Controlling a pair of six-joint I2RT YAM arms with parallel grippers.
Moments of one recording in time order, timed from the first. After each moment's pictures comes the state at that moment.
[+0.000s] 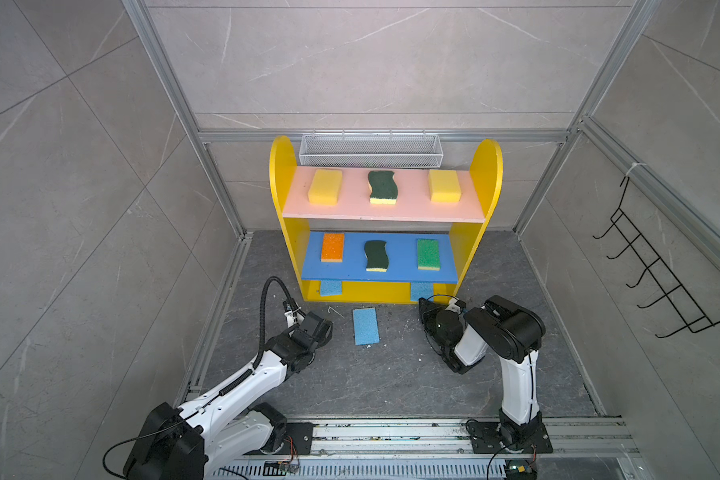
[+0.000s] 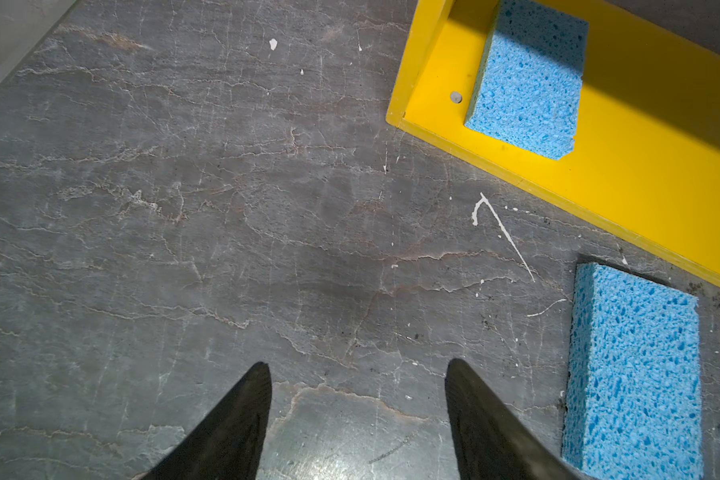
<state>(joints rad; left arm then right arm) -0.61 1.05 0.57 -0.54 -0.53 -0.86 0.52 2.08 0.47 1.35 0.25 1.47</state>
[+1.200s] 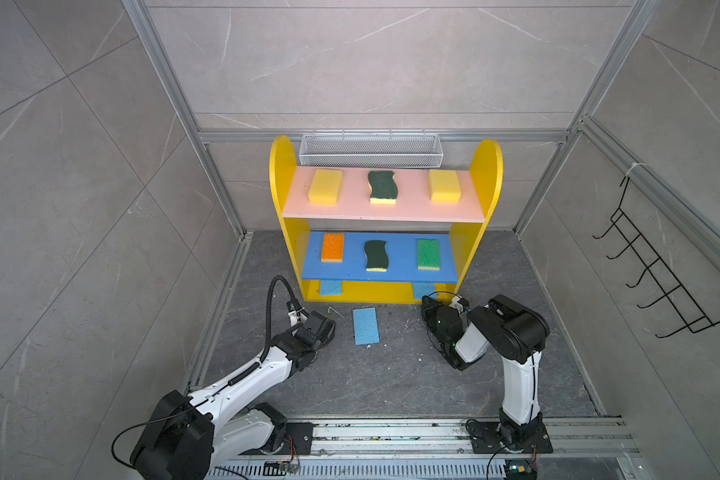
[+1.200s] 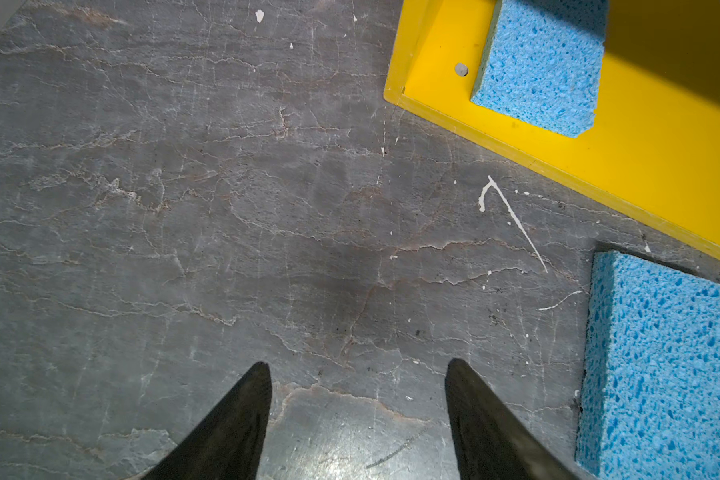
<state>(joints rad) -0.61 1.12 0.57 -0.51 -0.51 -0.86 0.50 2.05 0.50 1.26 0.28 1.43</state>
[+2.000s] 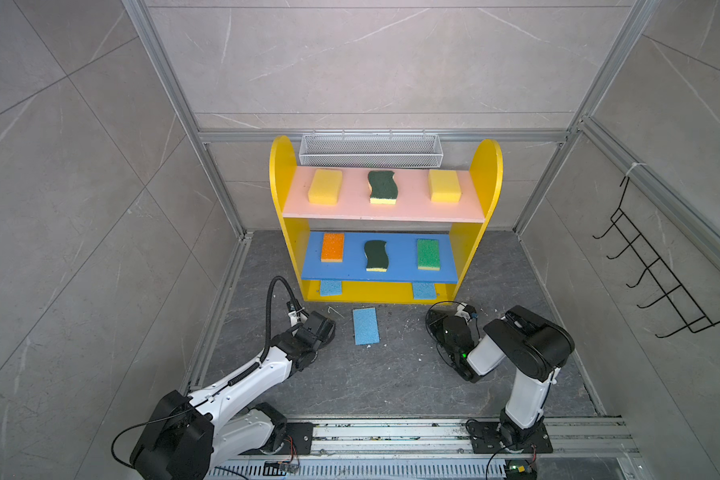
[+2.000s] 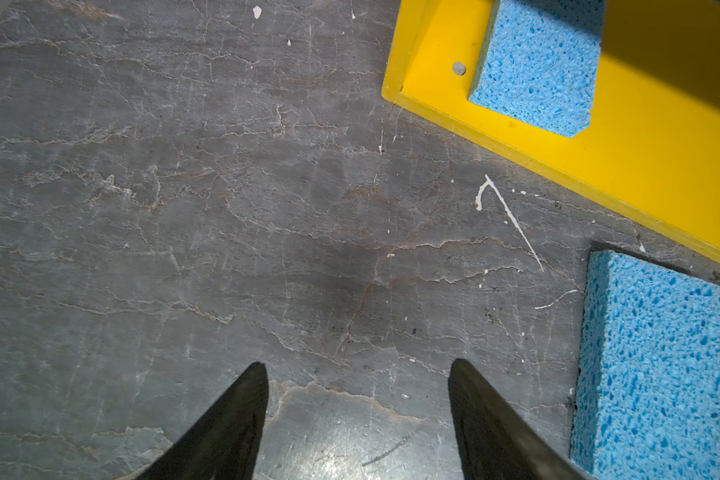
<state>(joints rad) -0.63 1.11 0.57 -0.52 -0.51 -0.87 0.53 1.83 0.30 1.09 0.27 1.26</state>
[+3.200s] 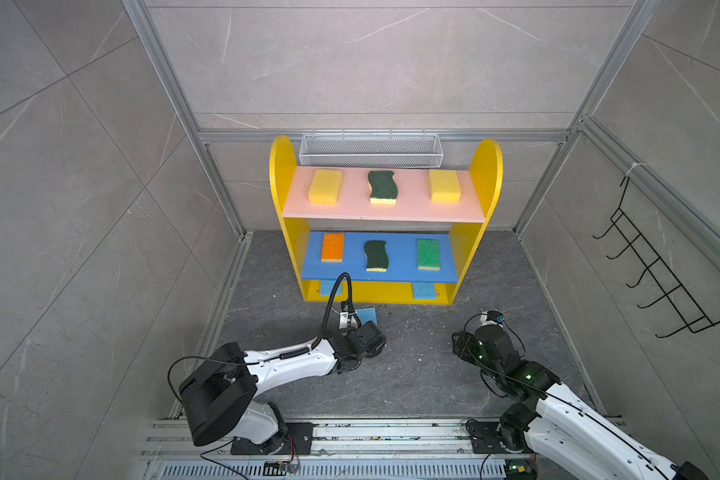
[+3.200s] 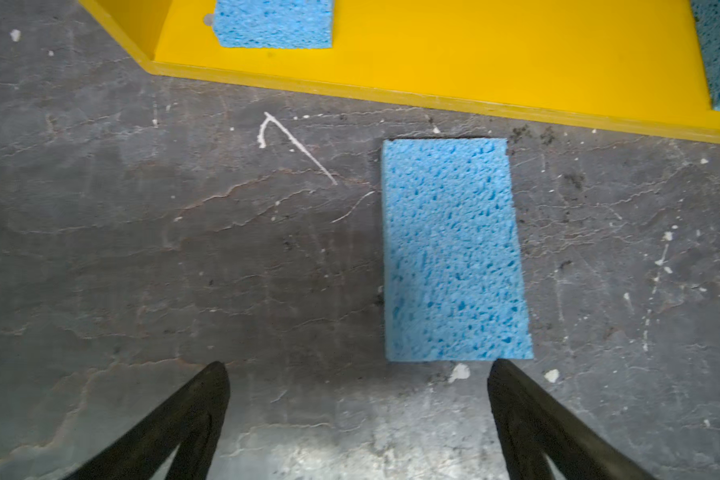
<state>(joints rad) -1.01 1.48 0.81 -0.47 -0.59 -0.94 0.55 0.70 0.40 -0.47 0.24 0.79</state>
